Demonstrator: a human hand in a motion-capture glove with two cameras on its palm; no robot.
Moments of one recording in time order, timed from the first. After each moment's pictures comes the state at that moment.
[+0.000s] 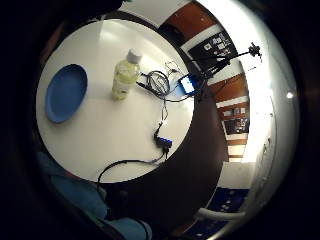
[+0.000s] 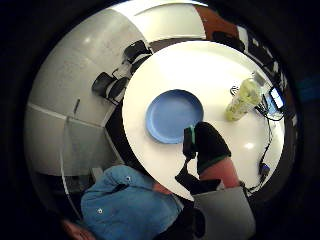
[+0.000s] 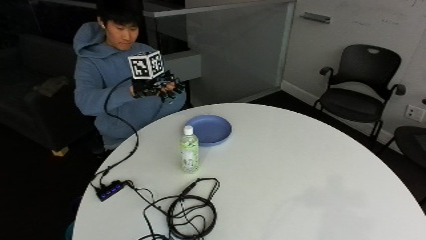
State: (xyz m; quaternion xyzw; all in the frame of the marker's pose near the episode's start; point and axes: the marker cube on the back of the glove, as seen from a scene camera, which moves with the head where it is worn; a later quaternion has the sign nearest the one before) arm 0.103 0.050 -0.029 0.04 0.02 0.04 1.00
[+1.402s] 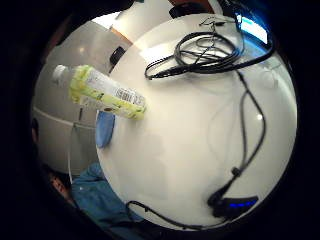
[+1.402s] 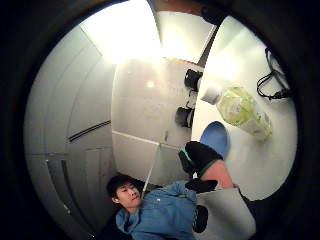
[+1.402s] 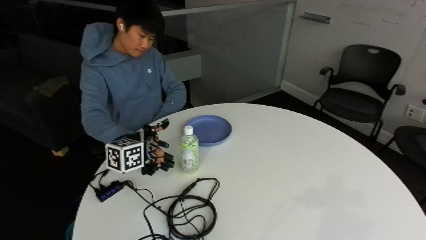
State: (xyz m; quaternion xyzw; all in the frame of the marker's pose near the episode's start) arm 0.279 0.010 0.115 0.14 -0.56 0.09 0.81
